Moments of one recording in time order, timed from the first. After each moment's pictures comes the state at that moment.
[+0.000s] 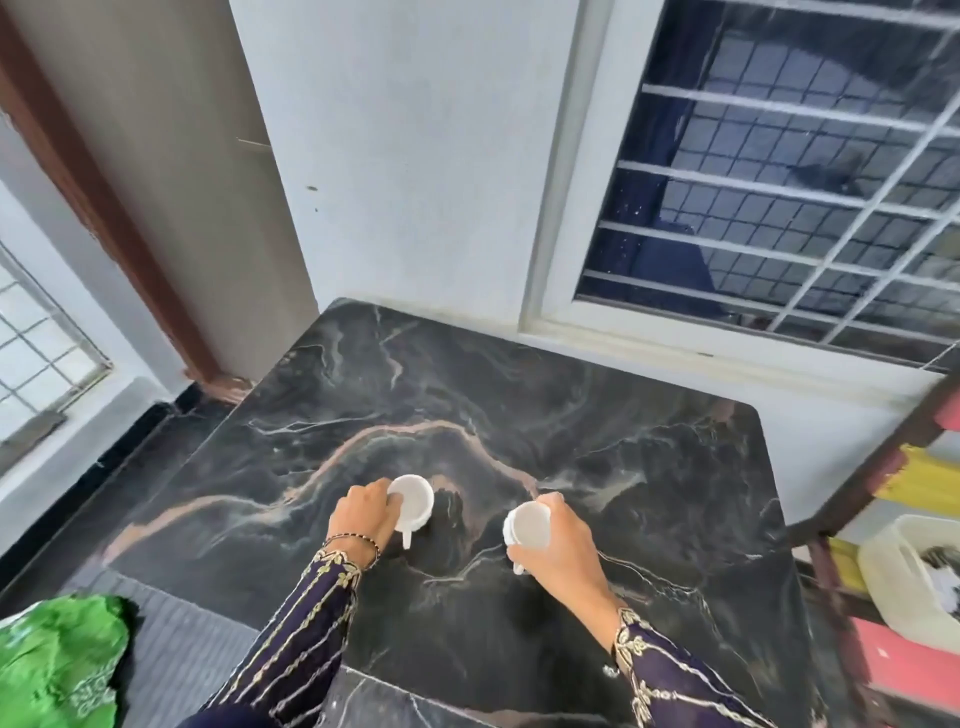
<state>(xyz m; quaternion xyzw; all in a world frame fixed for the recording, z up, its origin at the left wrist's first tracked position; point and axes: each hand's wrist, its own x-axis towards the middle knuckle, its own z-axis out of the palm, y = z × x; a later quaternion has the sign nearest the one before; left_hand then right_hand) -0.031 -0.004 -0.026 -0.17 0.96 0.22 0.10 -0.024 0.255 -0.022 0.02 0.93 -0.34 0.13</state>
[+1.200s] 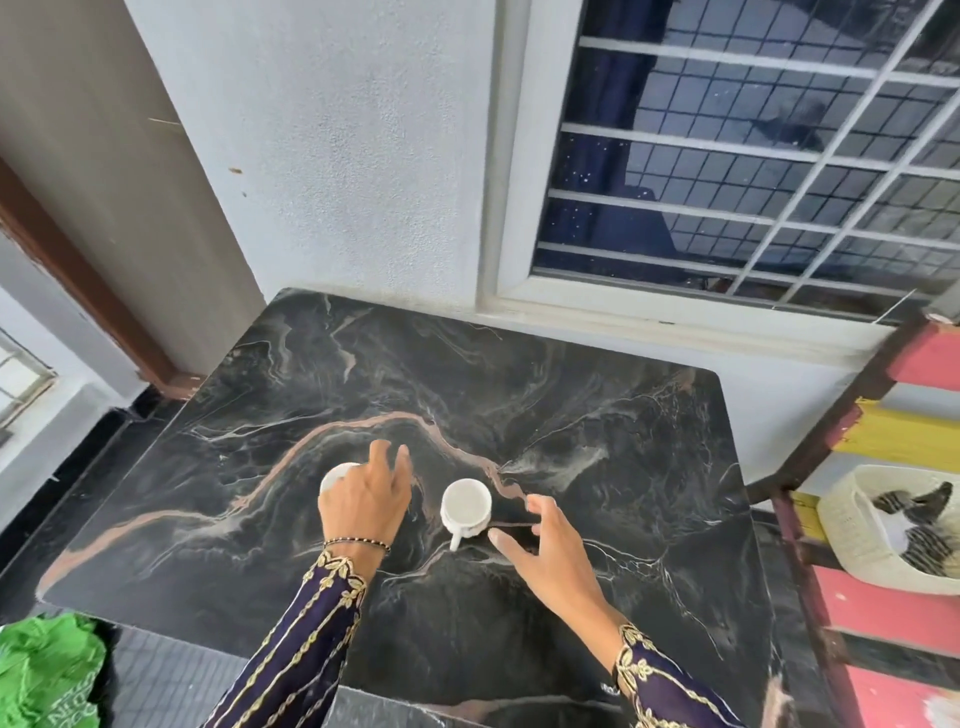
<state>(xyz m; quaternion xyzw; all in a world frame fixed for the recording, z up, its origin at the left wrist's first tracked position) -0.038 0.071 0.013 -0.14 0.97 0.18 -0.10 -0.009 0.297 -0.036 0.03 0.91 -0.39 0.13</state>
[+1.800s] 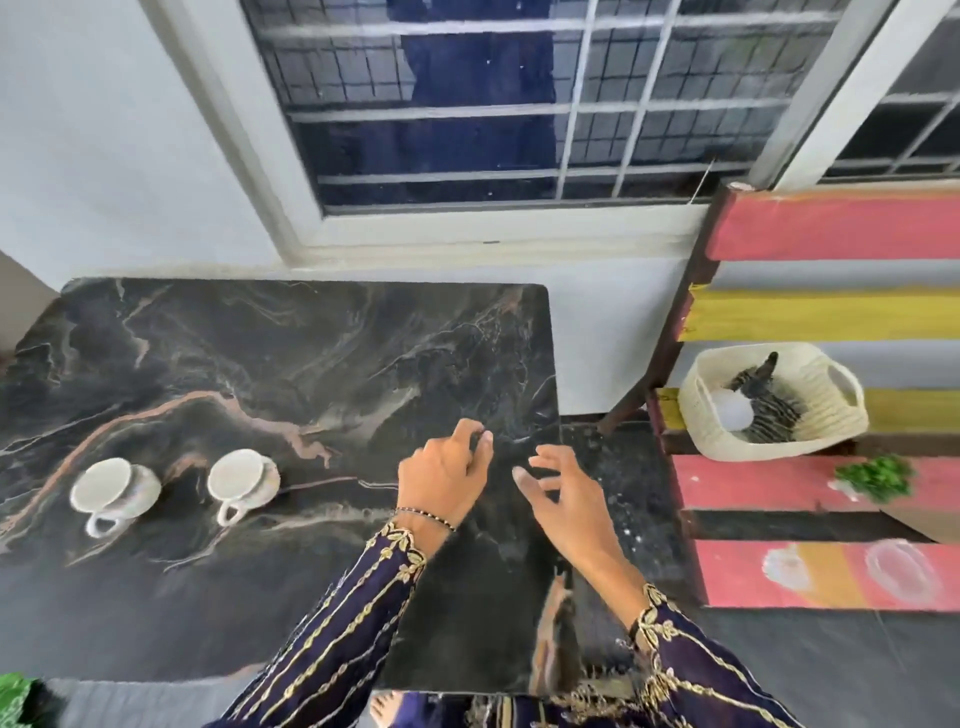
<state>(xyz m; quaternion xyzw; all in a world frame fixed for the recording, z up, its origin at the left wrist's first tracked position) -0.025 0.417 -0.003 0.06 0.97 0.22 0.01 0.024 0.580 -0.043 0.13 0.86 -0.48 0.06</state>
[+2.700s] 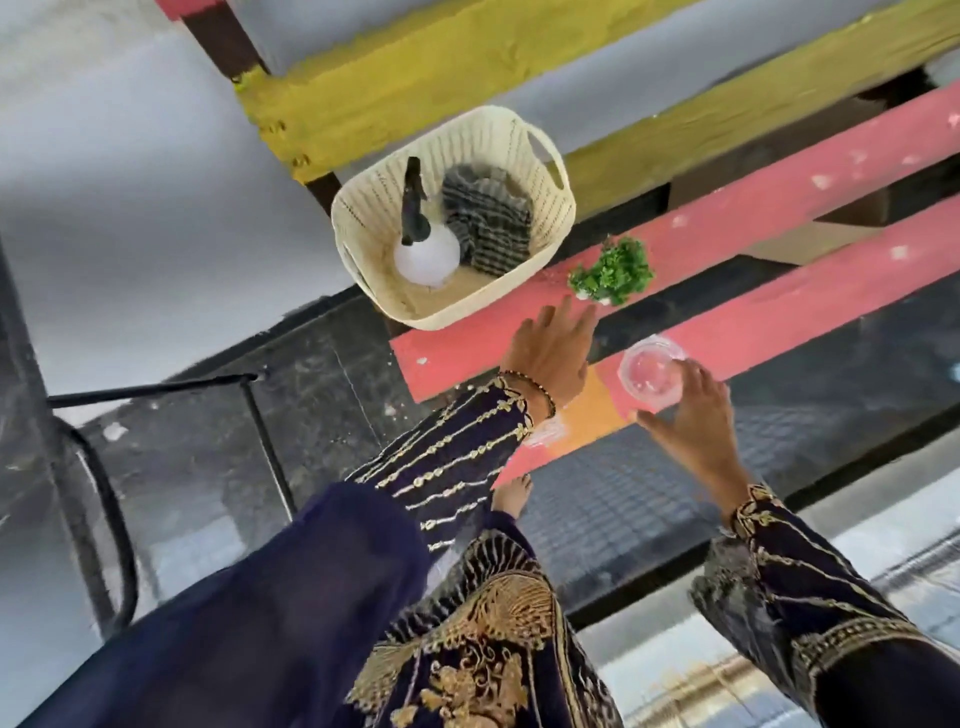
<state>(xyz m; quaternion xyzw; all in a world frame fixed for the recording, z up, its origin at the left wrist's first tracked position) -0.002 1.000 -0.179 0.46 0.86 0.06 0.22 0.174 1.135 -0.244 0.41 0.86 -0.26 0.15</state>
